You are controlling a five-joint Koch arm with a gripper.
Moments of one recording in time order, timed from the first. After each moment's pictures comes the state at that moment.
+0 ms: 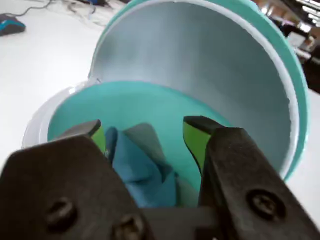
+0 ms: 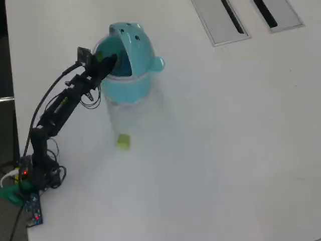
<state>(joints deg) -41.6 76.7 68.6 14.7 -107.1</state>
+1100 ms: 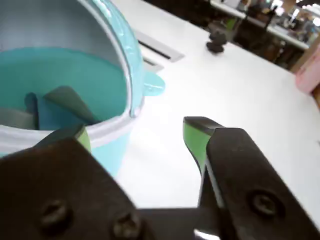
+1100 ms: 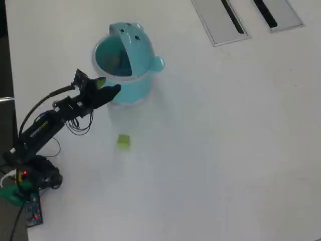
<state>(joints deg) -23.8 105.9 89.4 28.3 -106.6</state>
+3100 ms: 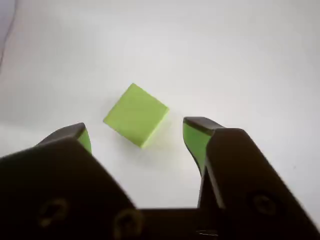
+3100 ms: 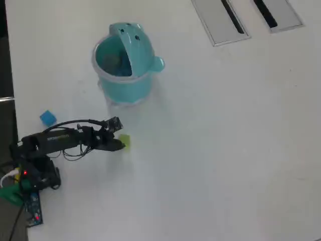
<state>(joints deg) -7.1 99.3 120.4 32.3 -92.7</state>
